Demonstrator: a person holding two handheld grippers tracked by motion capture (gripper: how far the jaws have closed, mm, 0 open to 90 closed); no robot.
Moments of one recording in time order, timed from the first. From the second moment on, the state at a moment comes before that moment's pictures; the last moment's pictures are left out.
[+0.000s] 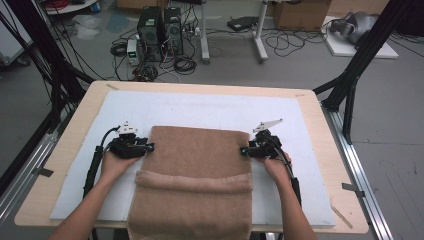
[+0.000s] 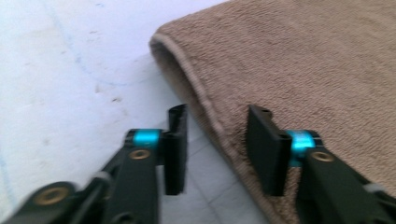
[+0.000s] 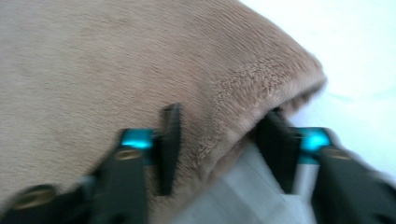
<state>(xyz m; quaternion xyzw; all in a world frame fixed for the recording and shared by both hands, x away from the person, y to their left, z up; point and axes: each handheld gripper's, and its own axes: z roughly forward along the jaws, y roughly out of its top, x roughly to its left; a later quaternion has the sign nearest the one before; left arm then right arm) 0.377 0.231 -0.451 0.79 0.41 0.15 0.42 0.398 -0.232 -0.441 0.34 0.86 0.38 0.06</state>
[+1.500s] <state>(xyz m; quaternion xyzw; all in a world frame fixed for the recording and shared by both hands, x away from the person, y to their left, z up) 0.382 0.236 -0.407 0.80 0.39 0.16 0.43 0.413 -0.227 -0.377 0.33 0.86 0.38 0.09</state>
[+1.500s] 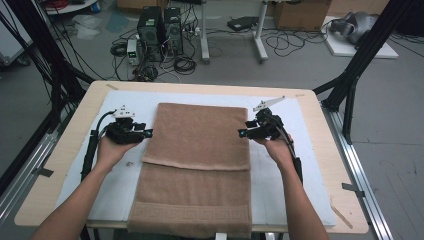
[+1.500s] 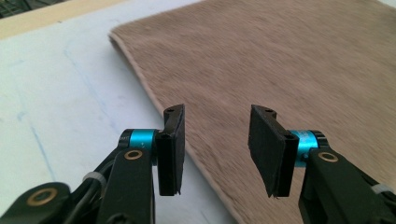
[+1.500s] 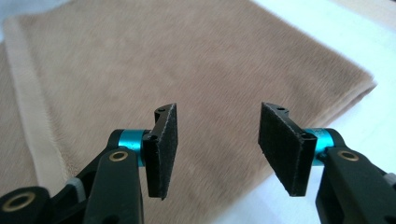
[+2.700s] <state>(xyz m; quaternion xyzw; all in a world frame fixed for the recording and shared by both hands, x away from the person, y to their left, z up) 0.332 0.230 -0.443 0.84 0.33 0.14 0.40 0.346 -0.213 -0.435 0.26 0.89 0.36 0.05</state>
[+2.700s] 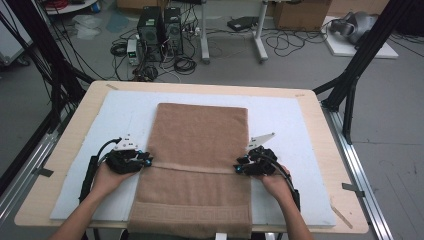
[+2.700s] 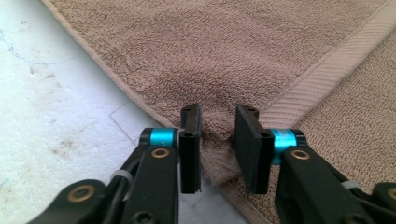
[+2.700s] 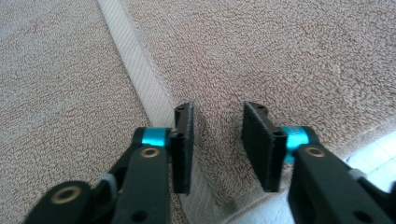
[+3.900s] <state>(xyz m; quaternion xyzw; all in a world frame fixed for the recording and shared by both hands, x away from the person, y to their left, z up) 0.304 0.243 -0.407 0.82 0.32 0.14 0.45 0.333 -0.224 -0.390 0.23 0.88 0.41 0.03</state>
